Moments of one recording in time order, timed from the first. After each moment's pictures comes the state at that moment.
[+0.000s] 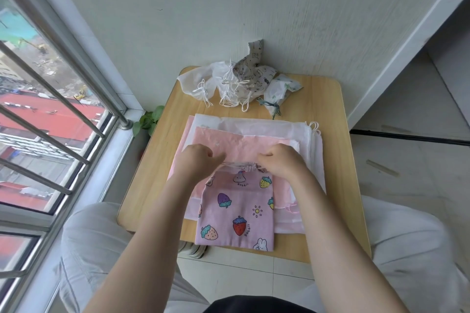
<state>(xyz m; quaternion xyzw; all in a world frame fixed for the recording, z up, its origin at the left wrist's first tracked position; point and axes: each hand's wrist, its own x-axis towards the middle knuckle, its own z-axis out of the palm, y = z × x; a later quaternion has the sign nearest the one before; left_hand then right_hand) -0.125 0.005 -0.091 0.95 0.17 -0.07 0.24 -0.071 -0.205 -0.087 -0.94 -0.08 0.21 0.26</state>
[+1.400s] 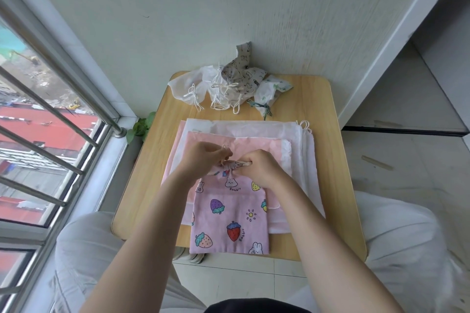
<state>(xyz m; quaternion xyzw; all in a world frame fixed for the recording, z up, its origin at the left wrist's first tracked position) -0.120 -0.019 -0.059 0.85 0.17 -0.11 0.49 -0.086 -0.187 -0.095 -0.87 -0.12 0.24 0.41</state>
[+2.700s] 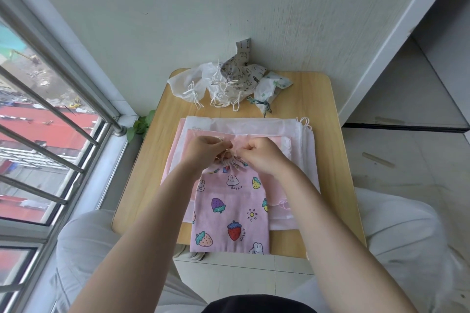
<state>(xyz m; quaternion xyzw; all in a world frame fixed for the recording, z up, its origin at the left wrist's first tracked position) -0.106 -0.022 -0.070 0.80 0.22 -0.10 0.55 -0.081 -0.187 -0.070 -0.84 -0.07 0.24 0.48</state>
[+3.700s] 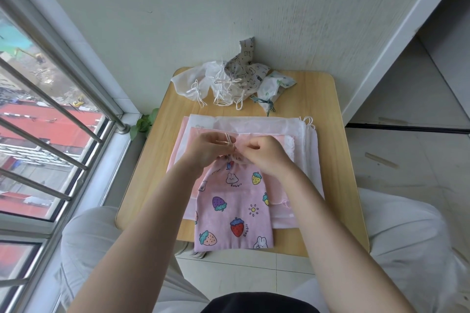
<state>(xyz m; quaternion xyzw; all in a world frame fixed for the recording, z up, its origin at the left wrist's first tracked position) -0.111 -0.018 -0.061 0.75 0.19 -0.13 0.62 -0.083 -0.187 -0.079 -0.84 -0.10 0.19 0.51</state>
